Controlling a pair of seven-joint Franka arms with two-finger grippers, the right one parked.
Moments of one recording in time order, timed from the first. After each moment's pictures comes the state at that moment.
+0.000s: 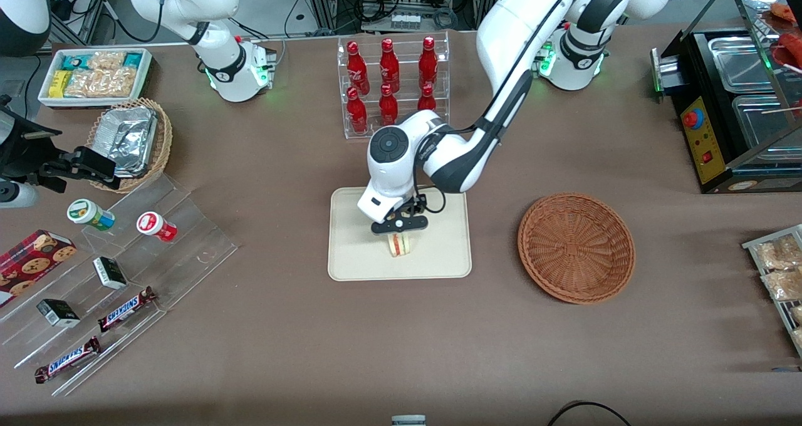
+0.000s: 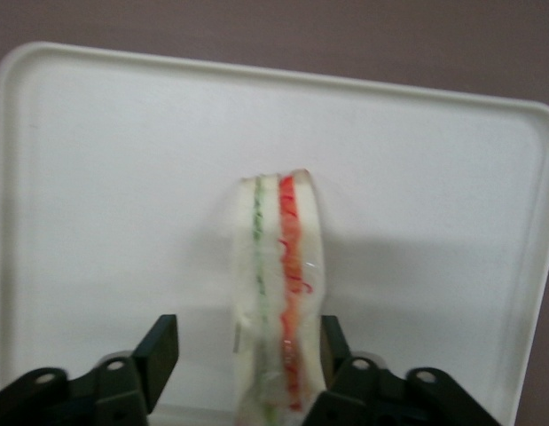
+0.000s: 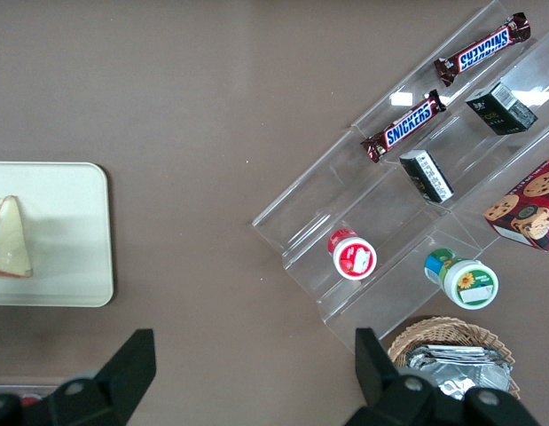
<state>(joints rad) -0.73 0.74 -0.09 -1.36 0.10 2.11 -1.01</state>
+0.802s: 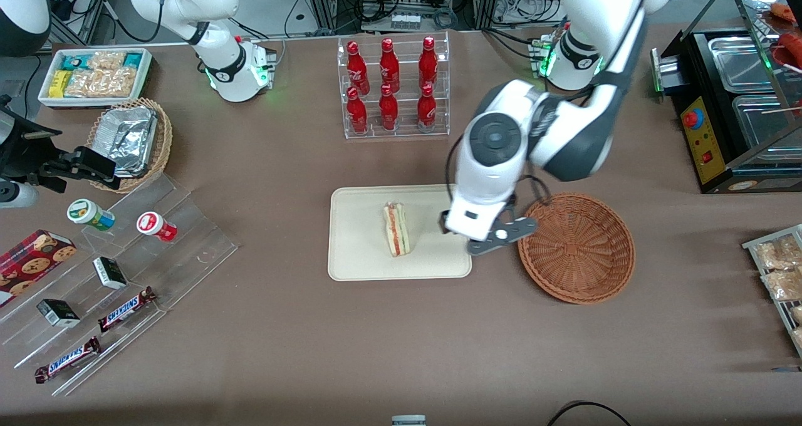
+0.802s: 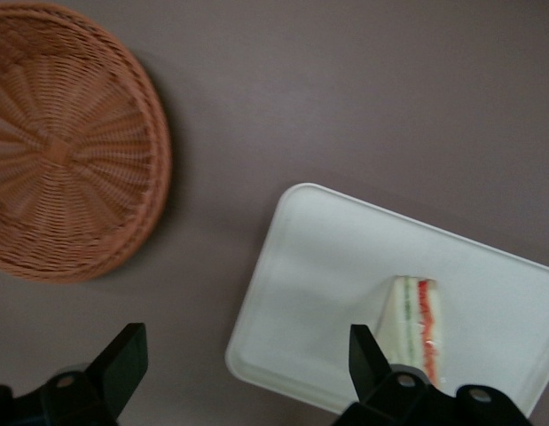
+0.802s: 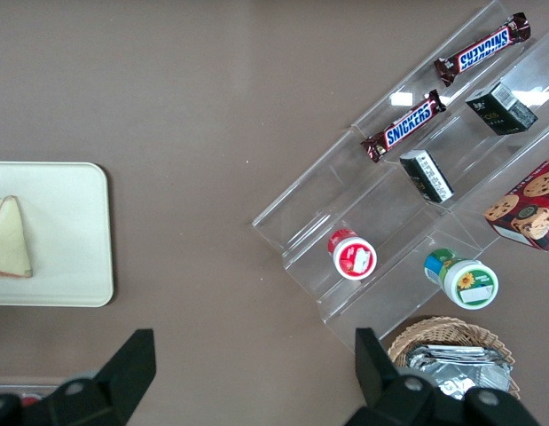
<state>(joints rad) -0.47 0.47 -0.09 -1.36 0.07 1.76 -0.91</state>
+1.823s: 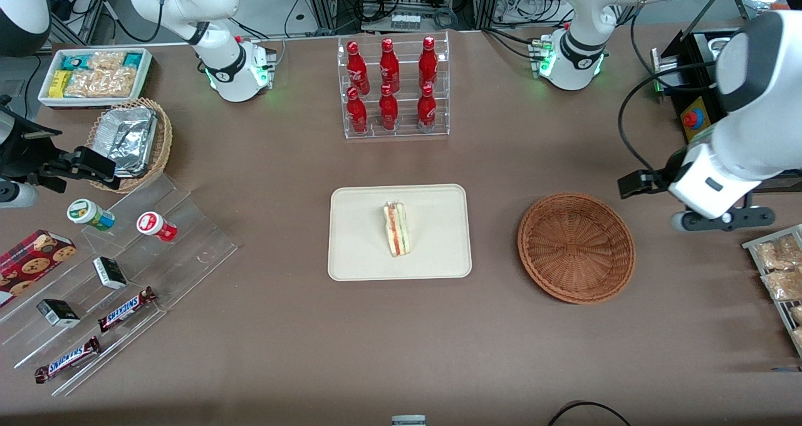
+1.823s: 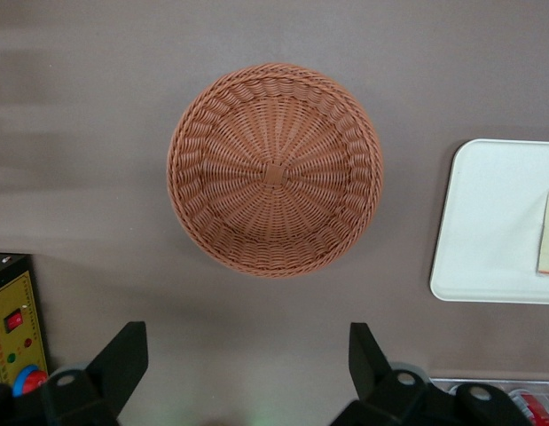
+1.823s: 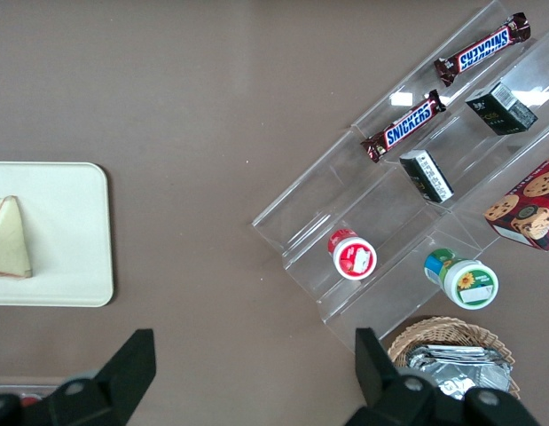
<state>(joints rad) -0.05 0.18 -0.08 -1.48 -0.01 1.53 -0.19</state>
